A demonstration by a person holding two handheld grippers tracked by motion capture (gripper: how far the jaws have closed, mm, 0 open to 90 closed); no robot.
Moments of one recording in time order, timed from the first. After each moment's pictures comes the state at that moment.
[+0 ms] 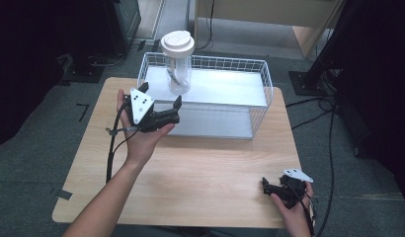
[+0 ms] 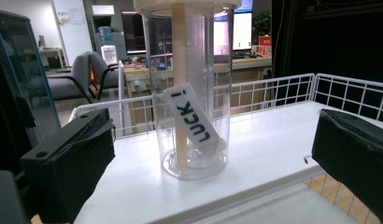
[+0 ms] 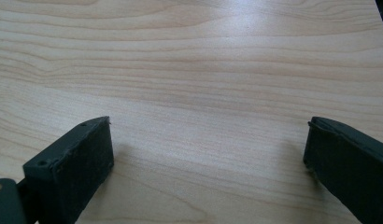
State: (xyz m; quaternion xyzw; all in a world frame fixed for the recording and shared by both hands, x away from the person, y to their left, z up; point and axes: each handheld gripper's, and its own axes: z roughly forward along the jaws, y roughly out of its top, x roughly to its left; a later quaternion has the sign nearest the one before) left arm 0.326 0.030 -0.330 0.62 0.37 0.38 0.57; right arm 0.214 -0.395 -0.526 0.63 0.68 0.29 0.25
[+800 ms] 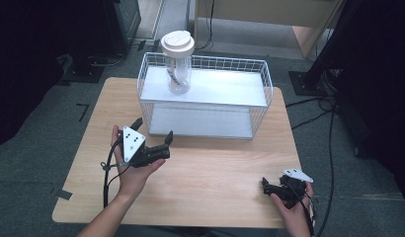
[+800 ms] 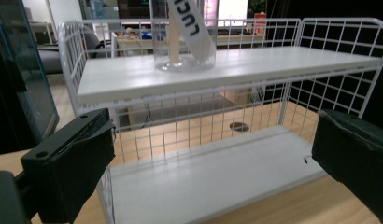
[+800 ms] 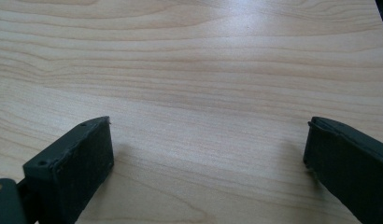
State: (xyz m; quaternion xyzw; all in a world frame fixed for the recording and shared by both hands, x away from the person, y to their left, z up) left arm 0.273 0.056 -0.400 0.64 0.40 0.35 0.56; right arm 0.214 -0.394 -0.526 0.63 0.68 0.29 0.25
